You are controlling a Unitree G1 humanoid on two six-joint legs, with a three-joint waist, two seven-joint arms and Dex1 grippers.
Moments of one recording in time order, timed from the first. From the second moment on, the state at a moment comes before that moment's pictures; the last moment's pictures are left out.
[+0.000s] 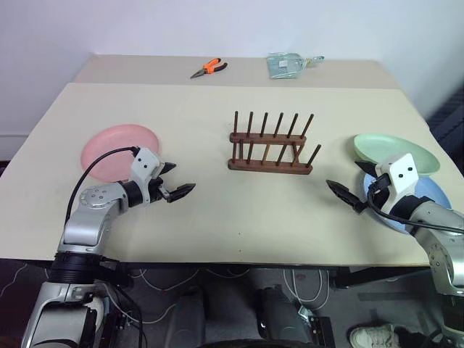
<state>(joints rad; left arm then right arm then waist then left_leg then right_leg) -0.37 0.58 0.03 0.08 -0.27 0.37 -0.84 -0.06 -0.70 -0.30 -0.23 0.37 0.41 0.65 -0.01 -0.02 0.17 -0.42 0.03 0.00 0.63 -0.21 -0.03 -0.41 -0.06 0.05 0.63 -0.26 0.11</state>
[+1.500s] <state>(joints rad) -0.99 0.19 -0.16 1.19 0.02 -0.25 -1.08 0.09 -0.57 -0.25 -0.48 0.29 0.48 0.42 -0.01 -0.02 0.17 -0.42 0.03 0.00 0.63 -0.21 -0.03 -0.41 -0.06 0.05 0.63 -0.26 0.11</state>
